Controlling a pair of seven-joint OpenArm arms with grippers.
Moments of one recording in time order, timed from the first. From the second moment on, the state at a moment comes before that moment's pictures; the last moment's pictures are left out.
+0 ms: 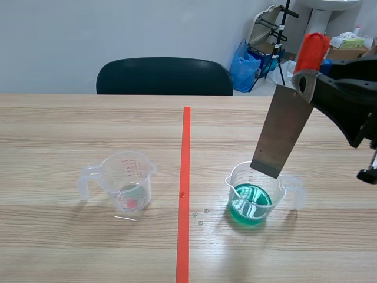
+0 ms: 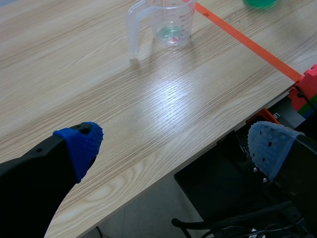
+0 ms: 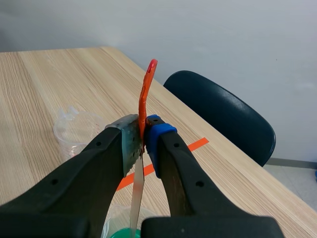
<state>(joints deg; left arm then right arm) 80.4 -32.3 -31.9 92.4 1.0 -31.9 -57.3 -28.7 55.3 1.0 110.3 25.9 28.4 28.6</state>
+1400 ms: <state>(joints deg) 75.8 -36.4 -31.6 92.4 -1.0 -32.5 -55.5 -28.7 55.3 1.0 110.3 25.9 28.4 28.6</state>
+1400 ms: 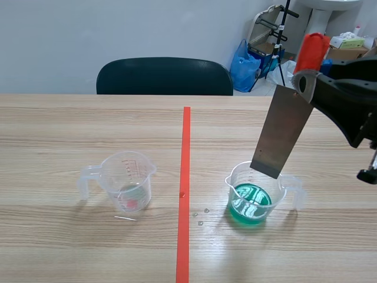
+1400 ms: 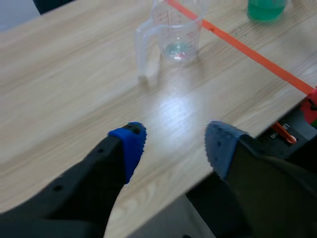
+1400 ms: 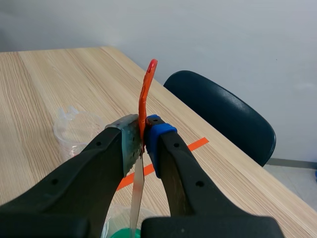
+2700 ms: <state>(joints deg) -14.3 -32.2 46.7 84.1 -32.4 -34.9 -1.5 -28.7 55.3 1.0 110.3 25.9 28.4 28.6</state>
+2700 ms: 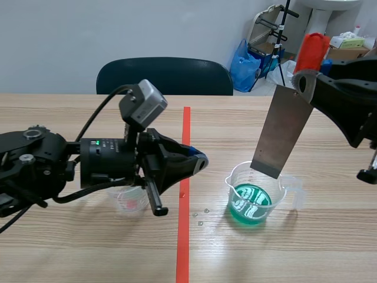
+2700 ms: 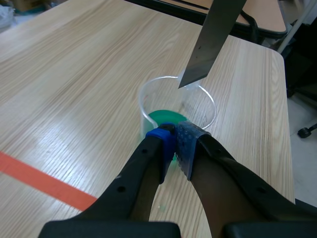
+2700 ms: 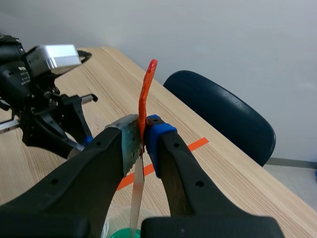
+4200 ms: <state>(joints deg) -17.8 -26.2 48.8 82.9 -35.1 -32.8 0.7 -28.7 55.3 1.0 110.3 25.9 28.4 28.6</state>
